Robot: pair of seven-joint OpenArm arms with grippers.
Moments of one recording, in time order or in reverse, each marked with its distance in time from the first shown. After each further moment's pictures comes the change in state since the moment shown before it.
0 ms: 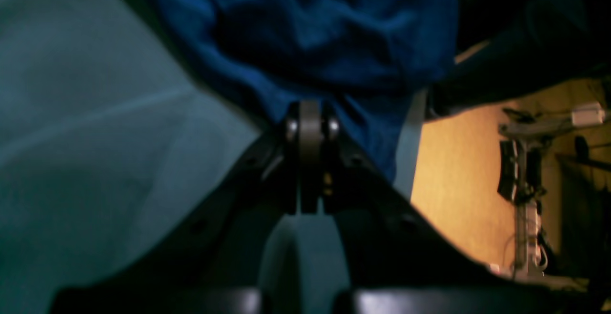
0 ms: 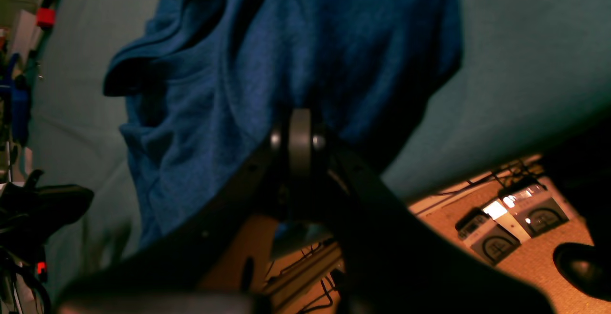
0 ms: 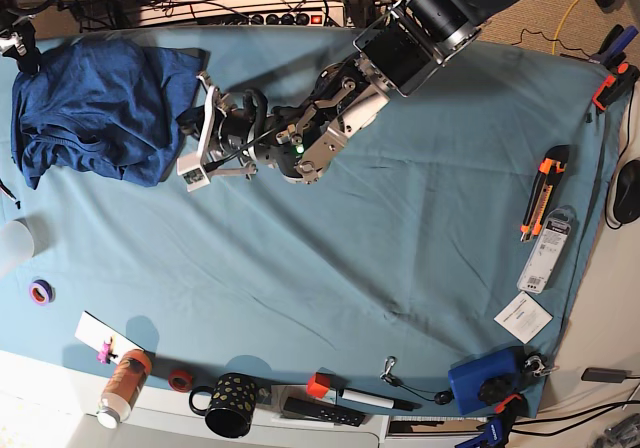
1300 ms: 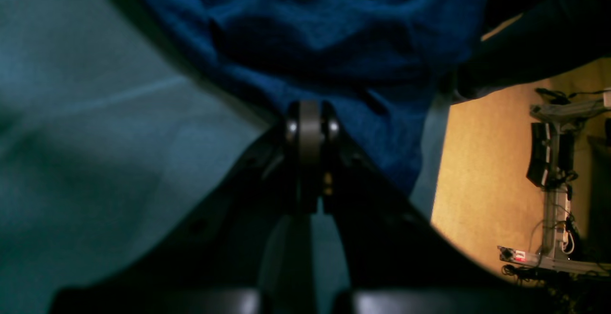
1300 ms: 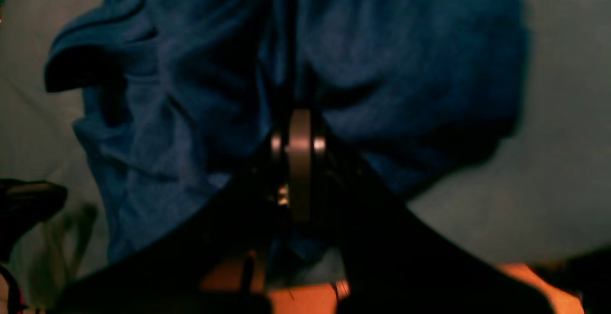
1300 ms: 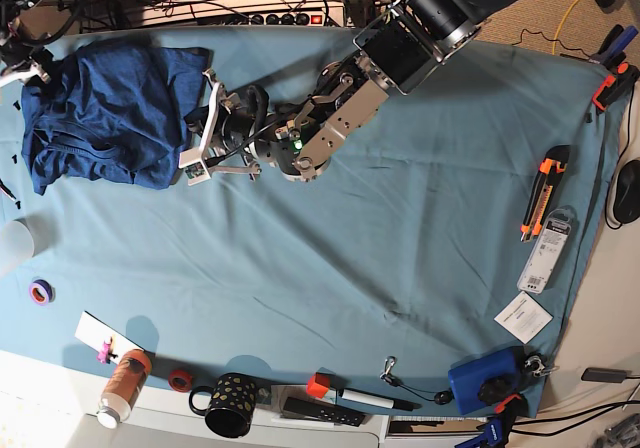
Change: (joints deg) left arm 0.5 0.0 0.0 0.0 4.9 -0.4 1.4; right arm 5.8 0.5 -8.4 1.2 -10.1 -0.4 0.2
